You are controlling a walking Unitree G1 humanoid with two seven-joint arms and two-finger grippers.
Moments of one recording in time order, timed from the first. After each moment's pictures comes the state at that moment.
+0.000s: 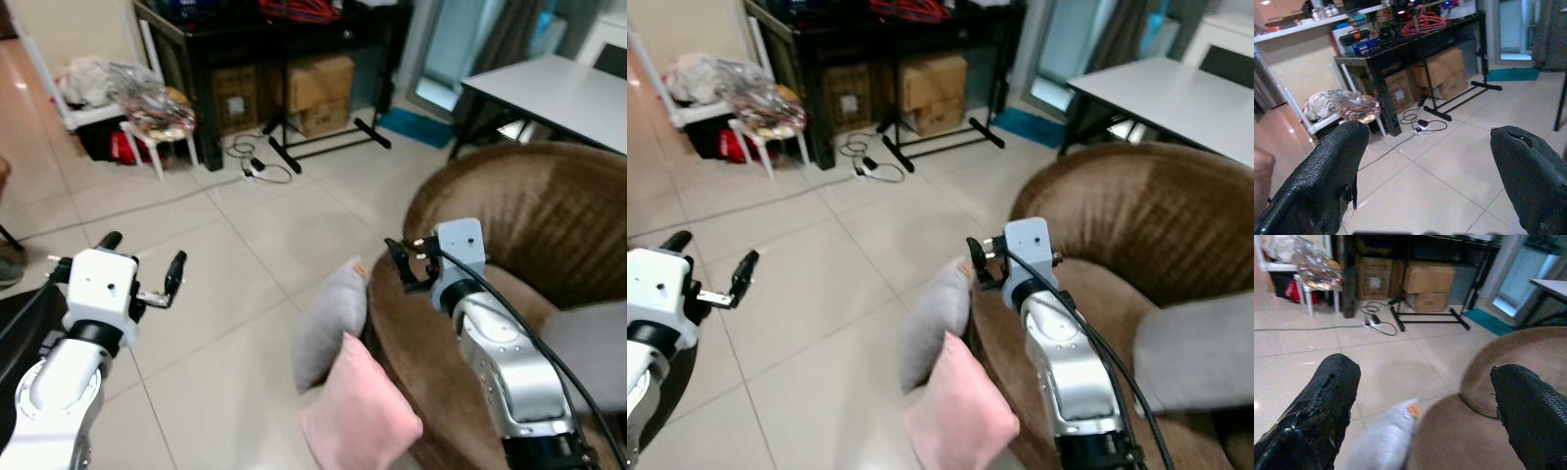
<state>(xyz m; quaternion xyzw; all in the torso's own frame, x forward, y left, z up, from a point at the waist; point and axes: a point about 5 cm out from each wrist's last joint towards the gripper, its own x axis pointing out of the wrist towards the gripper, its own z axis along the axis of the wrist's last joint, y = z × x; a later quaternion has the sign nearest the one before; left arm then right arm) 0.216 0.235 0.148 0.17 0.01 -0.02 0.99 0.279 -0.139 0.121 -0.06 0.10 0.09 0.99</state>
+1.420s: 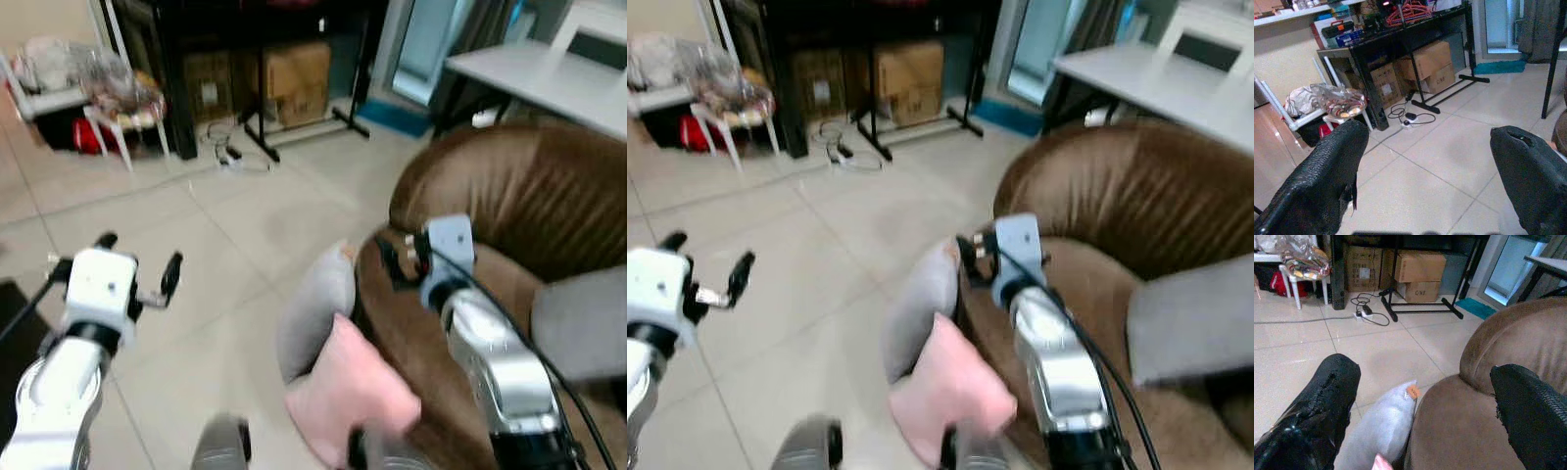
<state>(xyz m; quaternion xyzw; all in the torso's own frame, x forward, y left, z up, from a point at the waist) 0.217 0.234 0.146 0.18 0.02 -0.01 0.98 0.282 -0.136 0.122 -0.05 0.10 0.09 0.99</state>
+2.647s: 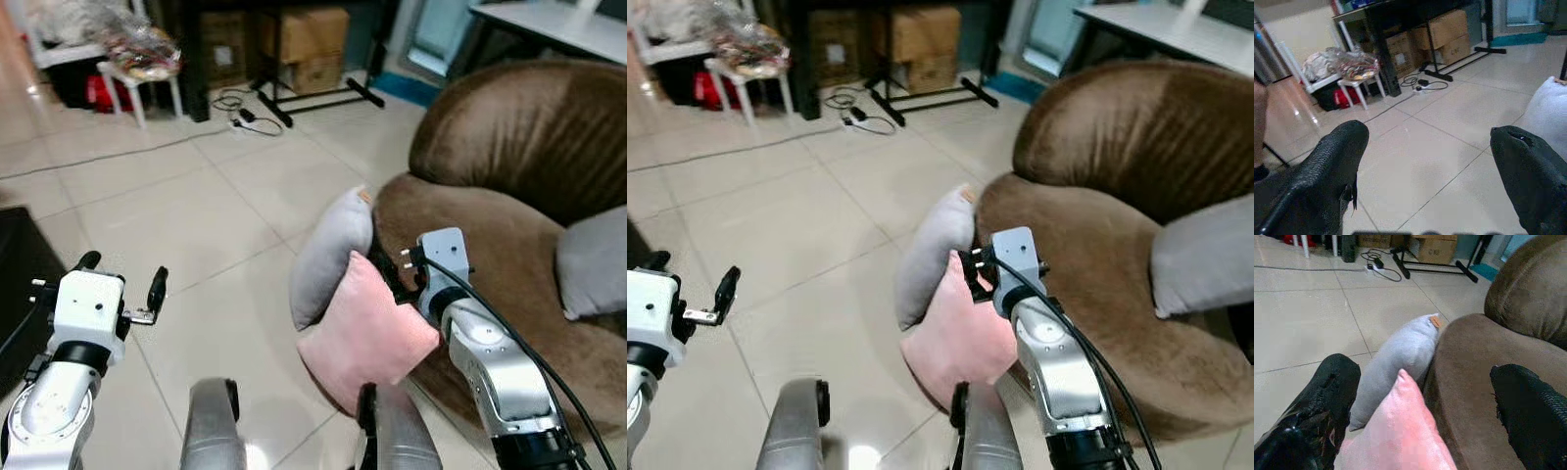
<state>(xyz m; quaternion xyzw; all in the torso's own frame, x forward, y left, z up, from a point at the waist) 0.203 0.244 0.133 0.18 0.03 0.02 0.98 0.280 -0.141 0.104 -0.07 0.14 0.09 0.98</state>
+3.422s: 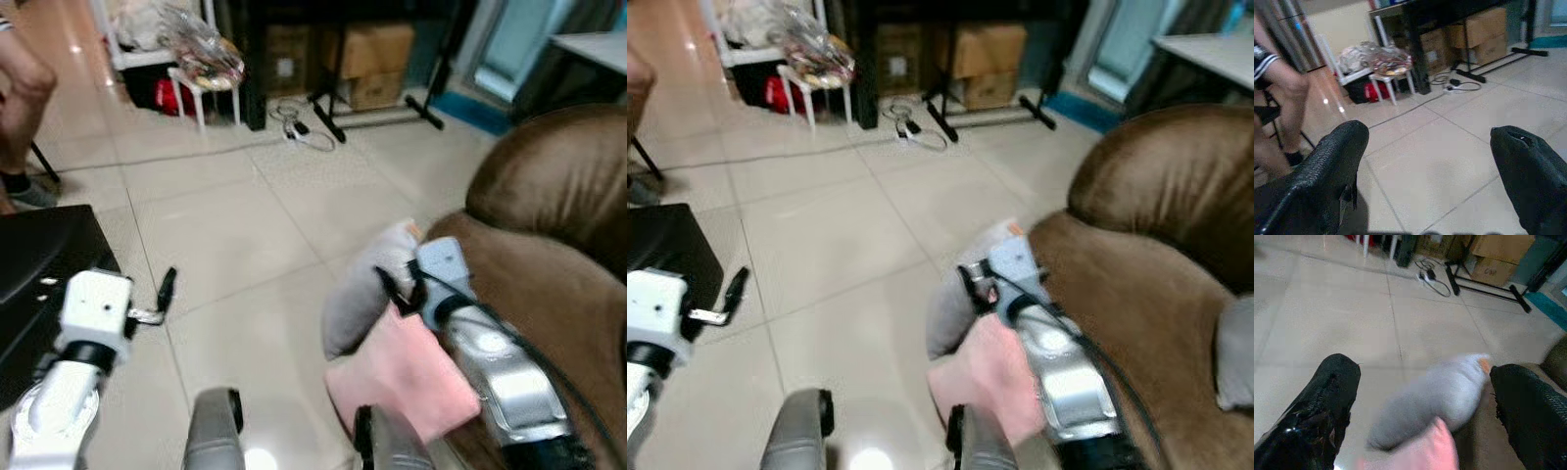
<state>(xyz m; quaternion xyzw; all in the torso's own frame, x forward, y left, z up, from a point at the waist) 0.203 0.244 0.132 0.18 0.02 0.00 0.98 0.274 -0.130 0.098 -0.10 0.15 0.14 0.97</state>
